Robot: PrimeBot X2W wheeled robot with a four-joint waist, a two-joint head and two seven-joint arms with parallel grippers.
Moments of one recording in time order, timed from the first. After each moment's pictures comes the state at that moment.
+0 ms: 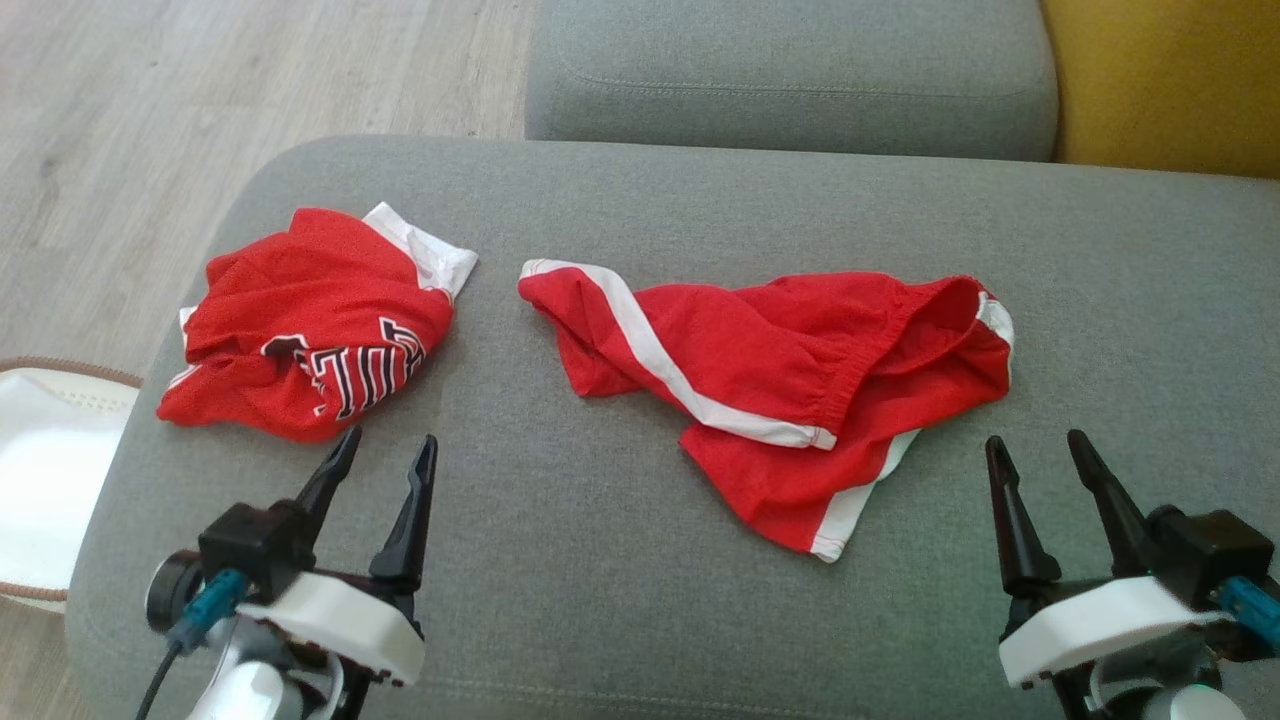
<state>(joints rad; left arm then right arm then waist) -0.05 0.35 -0.44 0.10 -0.43 0.08 -0.22 0.14 -0.04 0.00 -0.07 0.15 0.12 0.06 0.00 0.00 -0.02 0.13</state>
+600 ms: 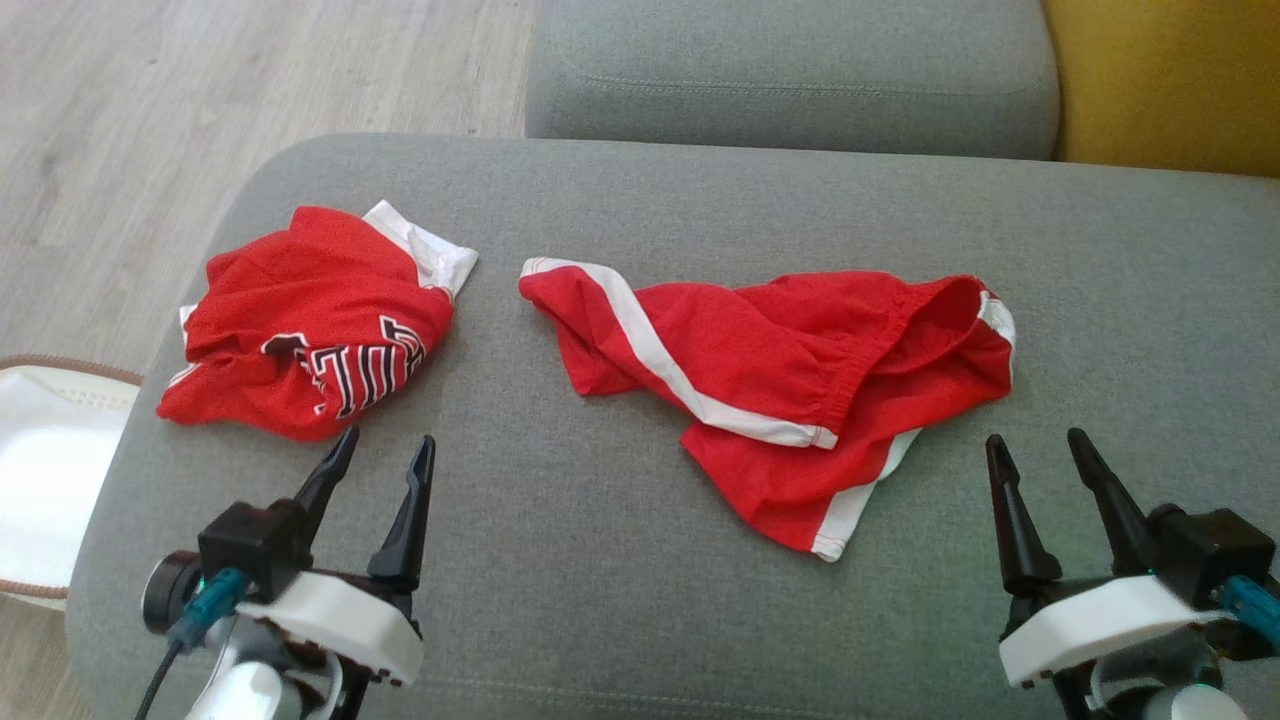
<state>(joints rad) -0.04 0.36 -0.45 0.09 -0.43 0.11 -0.20 0.14 -0.04 0.00 -0.08 0.16 0.12 0.06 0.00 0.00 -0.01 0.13</state>
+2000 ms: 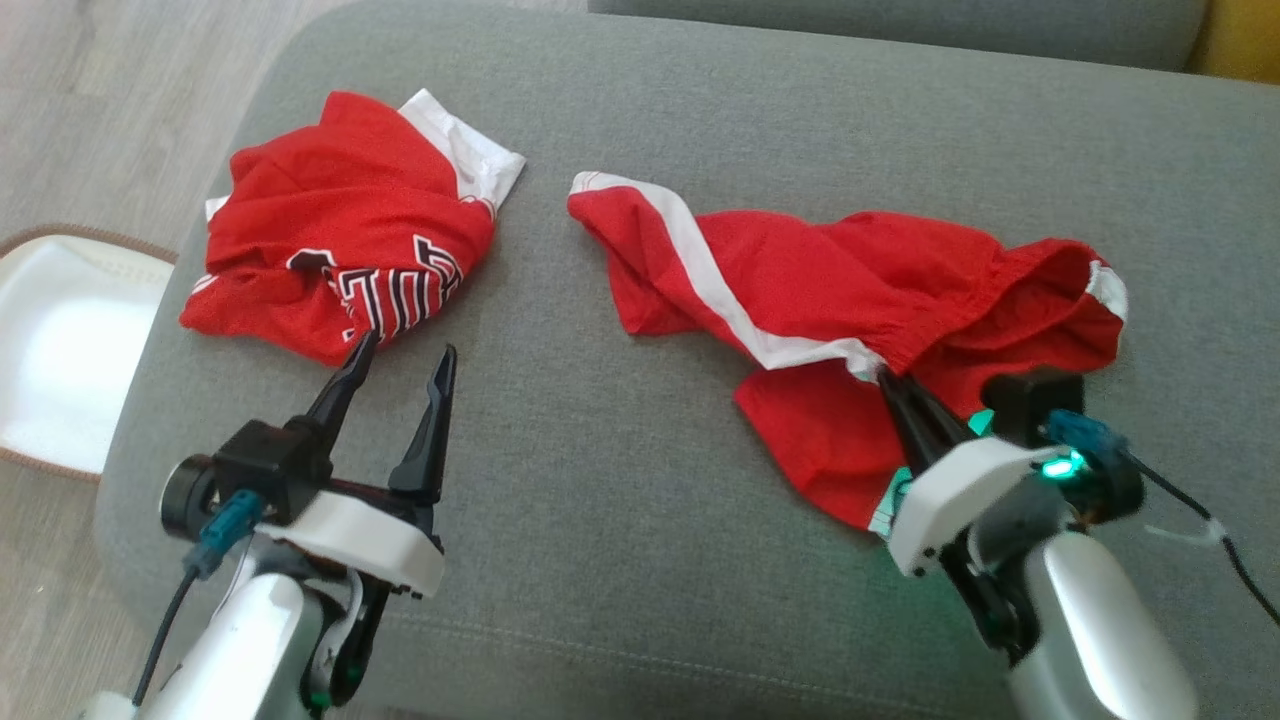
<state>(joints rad) -0.20 0.32 -0.47 0.16 -0.40 0.07 -0.25 -0.21 -0.05 0.17 0.29 0.18 0.12 0.19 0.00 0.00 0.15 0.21</state>
